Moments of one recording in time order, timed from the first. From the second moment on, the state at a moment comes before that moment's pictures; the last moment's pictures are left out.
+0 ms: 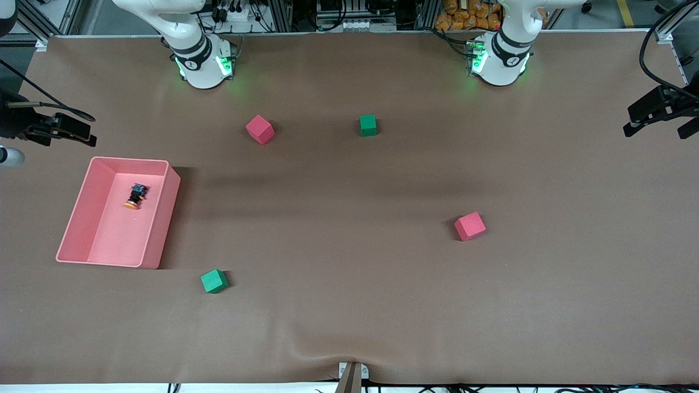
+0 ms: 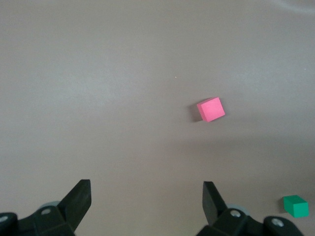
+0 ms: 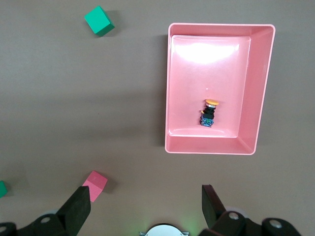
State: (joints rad) left arm -0.05 -0.02 0.05 -1.49 -0.02 1.53 0.04; right arm -0.04 0.03 0.00 -1.54 0.03 1.43 0.00
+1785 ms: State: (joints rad) left arm -0.05 -0.01 0.05 -1.49 -0.02 1.52 0.01; right arm -0.25 0.45 -0.02 -1.64 0.02 1.76 -0.10
